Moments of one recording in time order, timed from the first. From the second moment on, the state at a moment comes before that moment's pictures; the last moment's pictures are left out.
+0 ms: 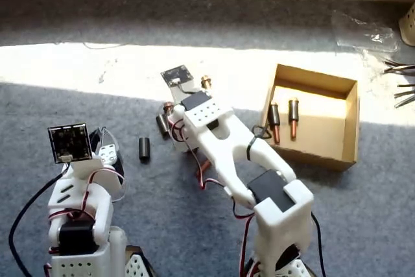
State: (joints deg) left arm -10.7 -104.1 84.9 55.4 8.7; right arm -38.7 14.4 5.8 65.3 -3.8
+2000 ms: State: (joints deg) left arm -10.7 -104.1 85.1 53.3 8.7; right arm -28.8 -92.3 73.6 53.1 13.0
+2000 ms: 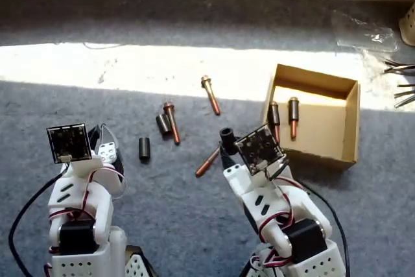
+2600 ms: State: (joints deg) left arm -2.4 -104.1 85.1 50.2 3.3; right arm -30.4 -104.5 89.0 45.8 13.1
